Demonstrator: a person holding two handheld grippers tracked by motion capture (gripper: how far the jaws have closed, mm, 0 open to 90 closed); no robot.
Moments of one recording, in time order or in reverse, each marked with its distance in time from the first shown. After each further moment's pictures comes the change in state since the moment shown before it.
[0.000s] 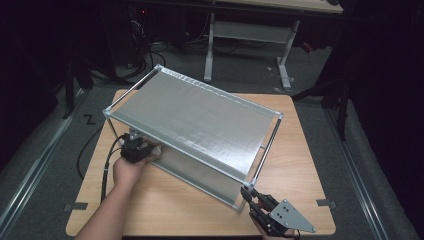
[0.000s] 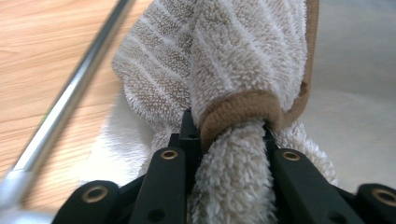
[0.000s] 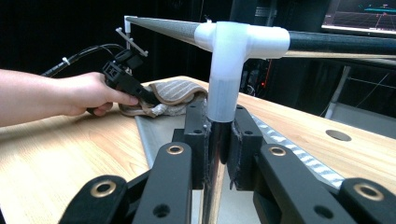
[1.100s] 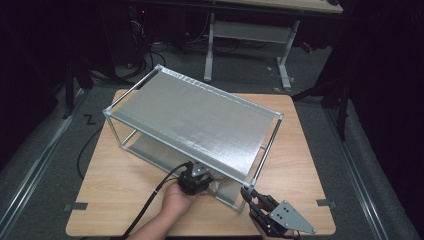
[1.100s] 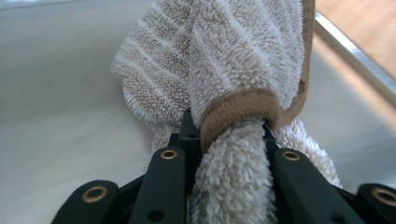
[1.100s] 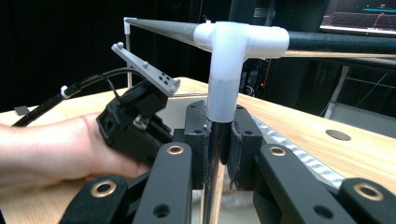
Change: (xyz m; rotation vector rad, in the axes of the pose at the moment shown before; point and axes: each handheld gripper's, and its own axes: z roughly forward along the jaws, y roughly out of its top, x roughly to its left) left arm -0.195 -0.015 -0.009 -0.044 -0.341 0.272; right arm 0.002 -0.001 -0.001 -0.003 -0.003 0.010
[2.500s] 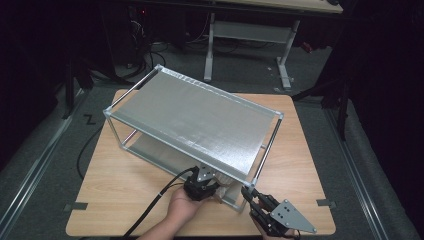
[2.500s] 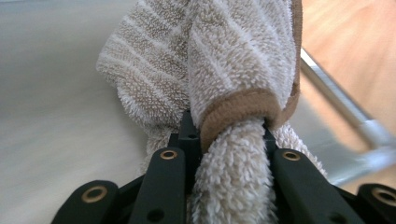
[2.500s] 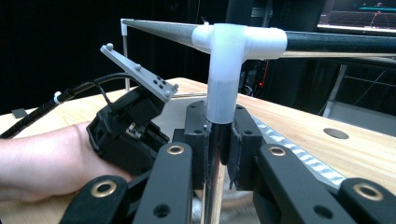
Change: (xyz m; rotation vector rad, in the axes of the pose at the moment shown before) left arm -0.031 0.005 0.002 0.013 -0.088 0.072; right arm -0.002 0.000 0.000 -0.006 -0.009 0.004
